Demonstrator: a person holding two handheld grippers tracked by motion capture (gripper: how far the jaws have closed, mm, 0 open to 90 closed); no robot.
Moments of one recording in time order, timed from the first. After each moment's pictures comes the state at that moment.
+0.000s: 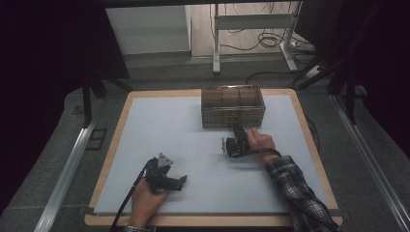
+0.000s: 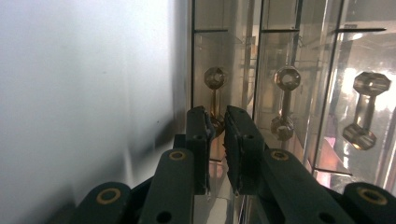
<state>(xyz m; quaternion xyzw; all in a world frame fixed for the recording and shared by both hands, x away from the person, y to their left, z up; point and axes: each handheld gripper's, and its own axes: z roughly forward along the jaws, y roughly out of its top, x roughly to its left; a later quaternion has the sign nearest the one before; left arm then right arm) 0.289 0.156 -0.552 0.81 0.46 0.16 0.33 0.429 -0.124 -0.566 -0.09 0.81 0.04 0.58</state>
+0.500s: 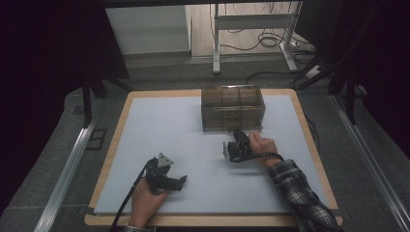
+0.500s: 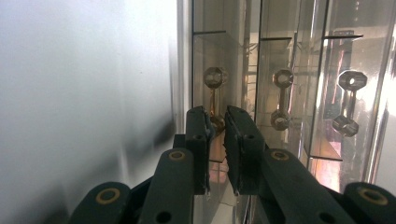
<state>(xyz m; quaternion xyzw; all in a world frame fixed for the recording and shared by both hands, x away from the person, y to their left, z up) 0.289 0.156 -0.552 0.81 0.46 0.16 0.33 0.412 -0.129 -0.562 -0.09 0.82 0.06 0.56</state>
